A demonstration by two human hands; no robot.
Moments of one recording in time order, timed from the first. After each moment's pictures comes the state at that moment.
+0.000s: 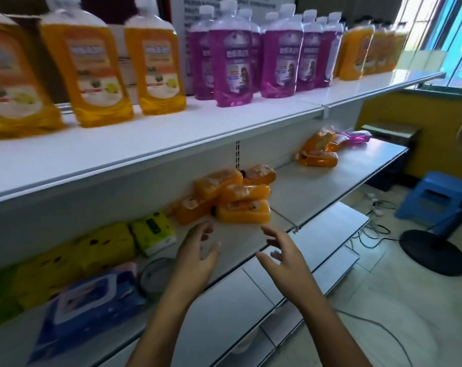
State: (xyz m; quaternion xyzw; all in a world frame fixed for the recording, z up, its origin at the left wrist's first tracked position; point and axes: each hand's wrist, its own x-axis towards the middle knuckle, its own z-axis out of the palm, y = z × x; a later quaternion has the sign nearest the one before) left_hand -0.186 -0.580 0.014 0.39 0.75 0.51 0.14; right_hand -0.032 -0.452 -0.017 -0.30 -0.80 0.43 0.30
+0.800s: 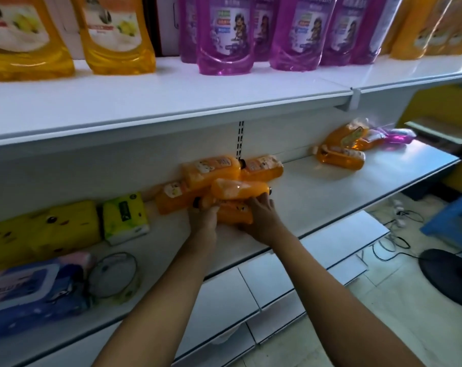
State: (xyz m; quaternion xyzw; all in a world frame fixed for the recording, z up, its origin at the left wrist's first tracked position) left_hand -0.233 -0.378 -0.047 -0.07 0.62 0.74 0.24; right_hand -0.139 -0.266 -0.059 -0.22 -0.95 0.20 0.10
